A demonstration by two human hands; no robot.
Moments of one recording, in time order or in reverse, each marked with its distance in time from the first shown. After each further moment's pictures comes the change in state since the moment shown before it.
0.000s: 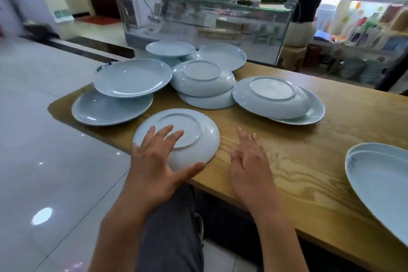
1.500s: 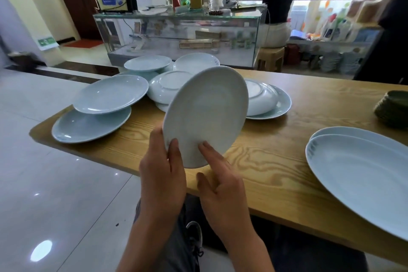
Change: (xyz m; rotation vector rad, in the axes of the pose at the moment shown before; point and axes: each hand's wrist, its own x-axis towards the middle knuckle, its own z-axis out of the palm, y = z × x) left_hand -0.018 0.093 0.021 -0.366 0.454 -0.014; right_hand -0.052 0.008 0.006 0.428 0.194 -0.267
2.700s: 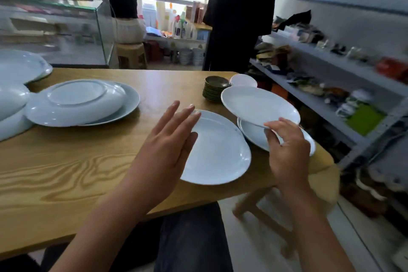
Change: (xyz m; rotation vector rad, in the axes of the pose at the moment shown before) left_hand -0.052 0.121 0.144 -0.246 -0.797 0.762; right_hand -0.055 0.024 -0.327 -0.923 0.765 0.228
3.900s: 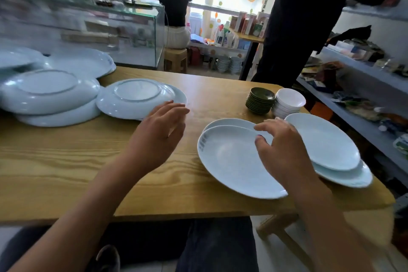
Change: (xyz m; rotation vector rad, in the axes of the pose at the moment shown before) left_hand -0.007 -0.084 -0.050 0.066 0.081 -0.230; right_hand 0.010 -0.095 0.031 -0.105 -0.433 -0.116
